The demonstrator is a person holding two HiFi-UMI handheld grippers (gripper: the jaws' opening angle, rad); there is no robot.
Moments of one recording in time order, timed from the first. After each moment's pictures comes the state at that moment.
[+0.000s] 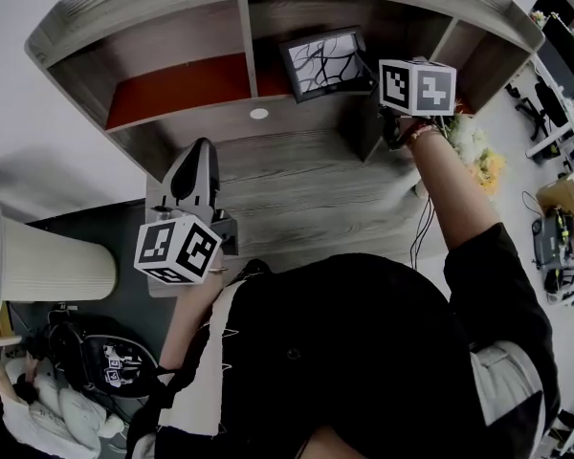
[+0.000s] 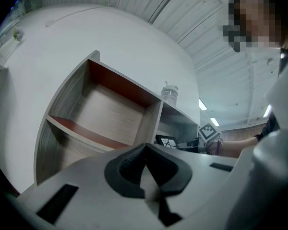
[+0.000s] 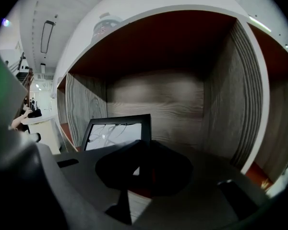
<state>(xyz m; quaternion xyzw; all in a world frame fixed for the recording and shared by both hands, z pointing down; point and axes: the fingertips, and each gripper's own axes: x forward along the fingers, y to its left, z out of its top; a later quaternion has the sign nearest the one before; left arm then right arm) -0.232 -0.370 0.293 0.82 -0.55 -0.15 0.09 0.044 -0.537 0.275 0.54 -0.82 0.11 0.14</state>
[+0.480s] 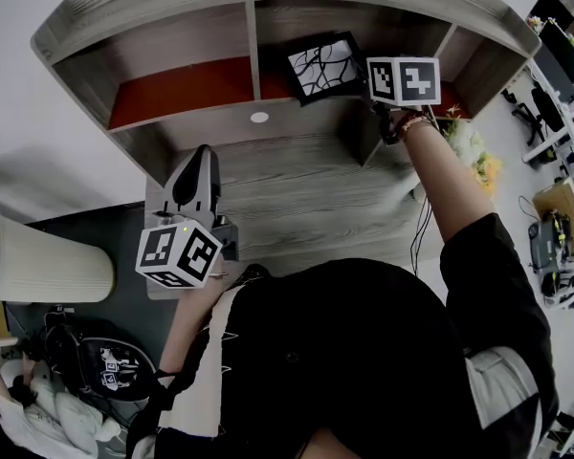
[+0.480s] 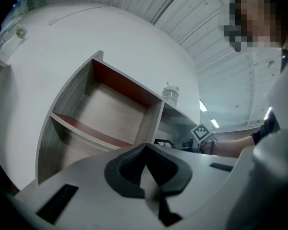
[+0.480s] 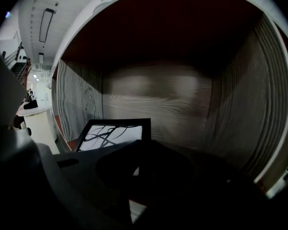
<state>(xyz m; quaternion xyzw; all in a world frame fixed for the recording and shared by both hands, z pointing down) -0.237 -0.363 0.301 0.82 -0.55 -0.15 0.10 0.042 -0.553 0.287 0.55 -0.81 0.10 0.19</state>
